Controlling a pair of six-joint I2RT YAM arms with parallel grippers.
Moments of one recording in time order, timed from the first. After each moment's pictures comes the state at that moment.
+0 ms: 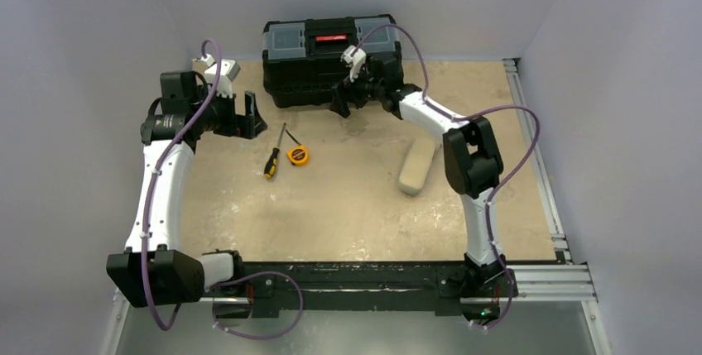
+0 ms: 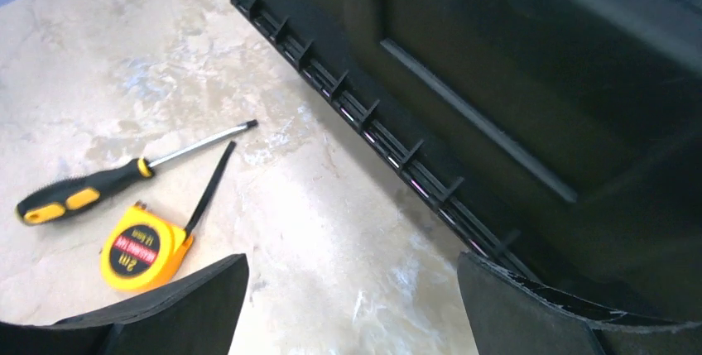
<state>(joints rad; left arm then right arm) 0.10 1.22 1.30 -0.80 0.46 0.09 0.49 2.19 1.72 0.03 -0.45 -0.09</state>
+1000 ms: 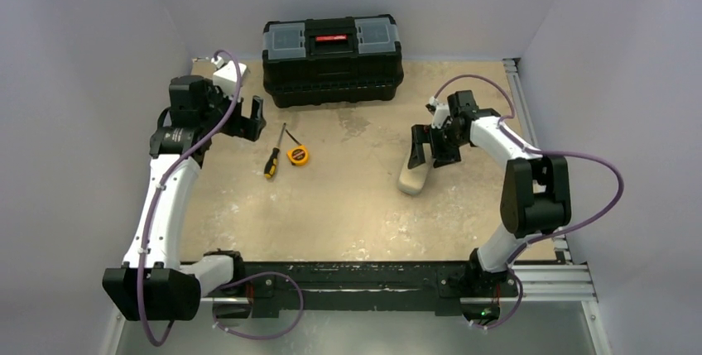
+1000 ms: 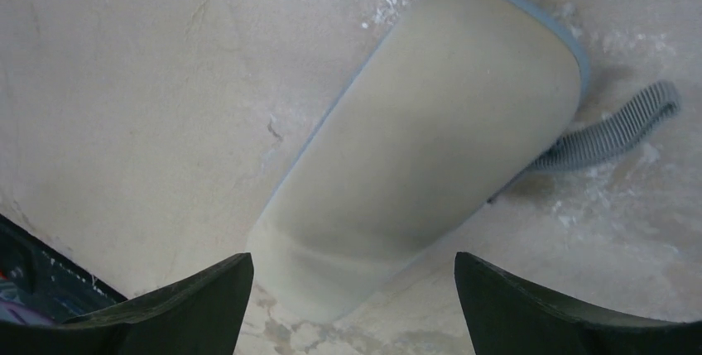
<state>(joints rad) 0.01 1.14 1.18 -0.60 0.30 0.21 0.13 1.65 1.15 -0.75 -0.40 0.02</state>
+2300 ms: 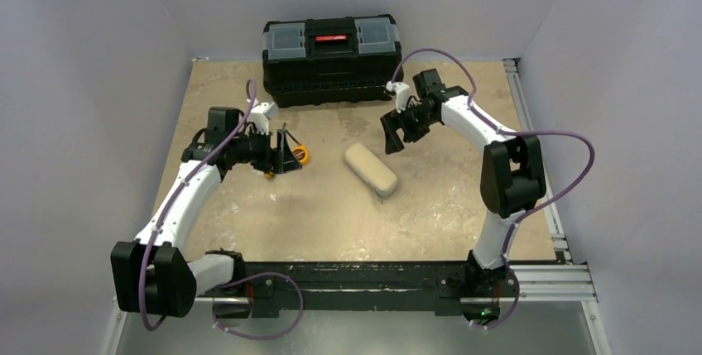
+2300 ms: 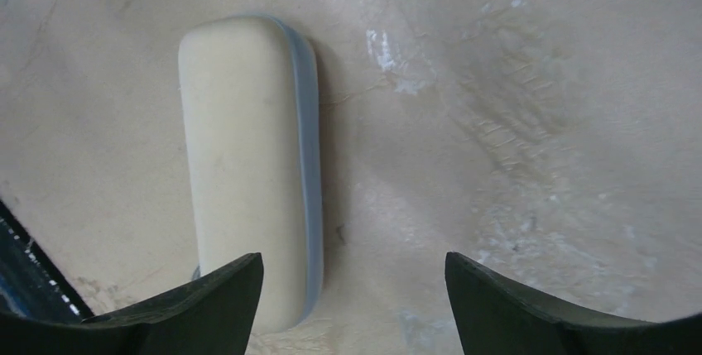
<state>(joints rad) -0.09 1.17 0.90 -0.57 0.66 -0.07 0.31 1.86 1.46 -0.75 -0.46 -0.27</state>
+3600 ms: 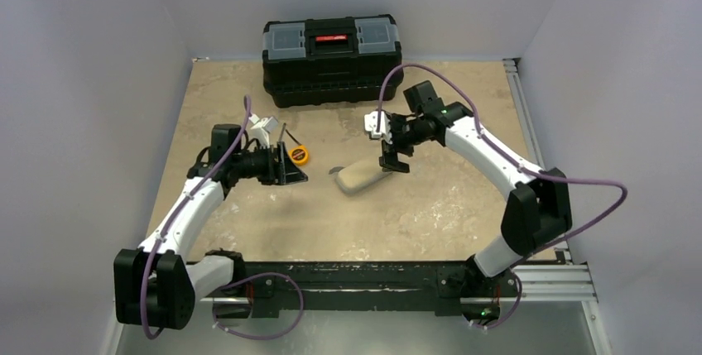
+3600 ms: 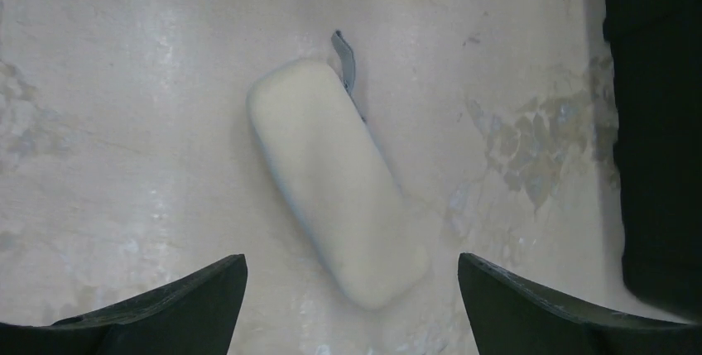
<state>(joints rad) -0.09 1.10 0.71 -0.41 0.80 -0.25 0.46 1.55 1.29 -0.77 -0.59 -0.98</state>
